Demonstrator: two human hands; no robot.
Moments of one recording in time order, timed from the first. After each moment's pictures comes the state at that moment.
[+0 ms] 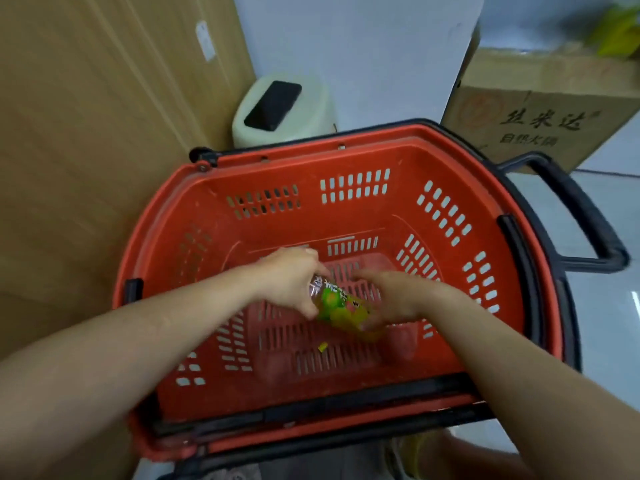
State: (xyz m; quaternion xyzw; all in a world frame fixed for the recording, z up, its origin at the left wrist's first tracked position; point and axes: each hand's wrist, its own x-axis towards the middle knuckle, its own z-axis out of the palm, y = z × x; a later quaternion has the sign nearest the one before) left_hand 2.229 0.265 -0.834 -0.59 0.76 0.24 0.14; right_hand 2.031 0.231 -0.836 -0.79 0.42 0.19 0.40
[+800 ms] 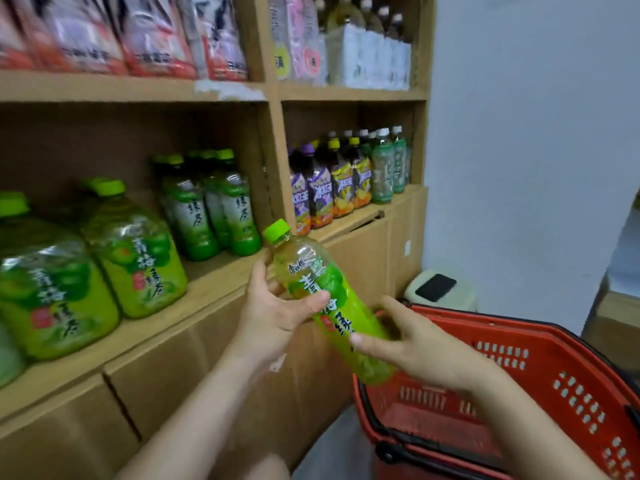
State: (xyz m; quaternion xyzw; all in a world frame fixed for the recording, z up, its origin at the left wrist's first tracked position) left_hand 2.287 0.593 -0.547 -0.54 0.35 0.16 -0.75; right_hand 2.141 0.463 -0.563 -0.86 0.17 -0.15 0.46
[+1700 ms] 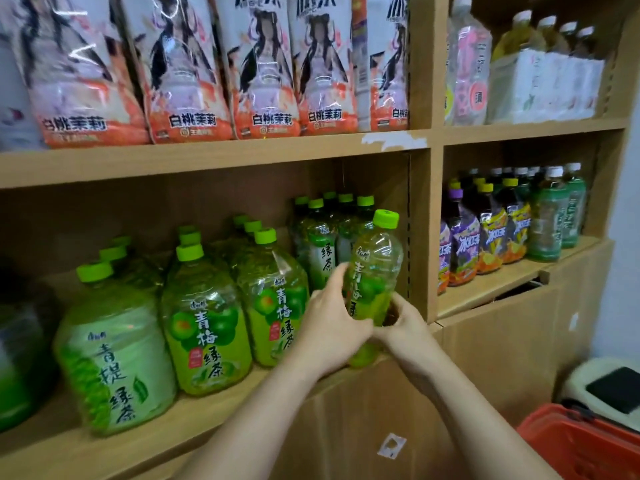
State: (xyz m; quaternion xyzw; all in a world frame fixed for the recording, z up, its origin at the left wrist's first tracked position) left_hand 2.417 0.627 -0.499 -0.84 0.31 -0.08 -0.44; right_hand 2.381 0.505 -0.536 -0.71 0.03 -0.23 0.67
